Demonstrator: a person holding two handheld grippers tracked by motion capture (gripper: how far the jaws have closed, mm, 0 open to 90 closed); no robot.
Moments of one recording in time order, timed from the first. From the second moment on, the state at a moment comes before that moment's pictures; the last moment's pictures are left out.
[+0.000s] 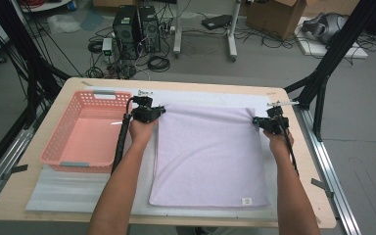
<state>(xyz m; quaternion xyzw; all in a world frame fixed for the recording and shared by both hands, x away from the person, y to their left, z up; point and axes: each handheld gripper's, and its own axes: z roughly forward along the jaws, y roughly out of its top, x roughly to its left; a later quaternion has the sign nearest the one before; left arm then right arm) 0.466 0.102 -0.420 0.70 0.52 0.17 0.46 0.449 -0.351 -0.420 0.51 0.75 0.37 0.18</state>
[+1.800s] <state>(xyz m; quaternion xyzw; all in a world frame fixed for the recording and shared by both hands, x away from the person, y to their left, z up) 0.355 0.116 -0.387 0.71 0.44 0.15 0.53 0.343 -0.358 -0.399 0.44 0.76 0.42 0.23</state>
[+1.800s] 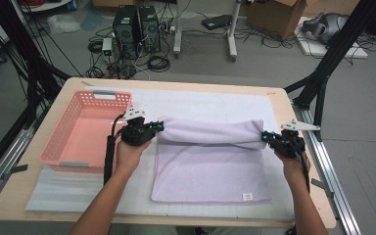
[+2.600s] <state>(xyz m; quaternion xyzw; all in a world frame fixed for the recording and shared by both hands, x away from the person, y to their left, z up) 0.335 0.118 -0.426 0.72 0.43 0.16 0.52 0.323 -0.361 -0.413 0.49 0.73 0.42 0.22</state>
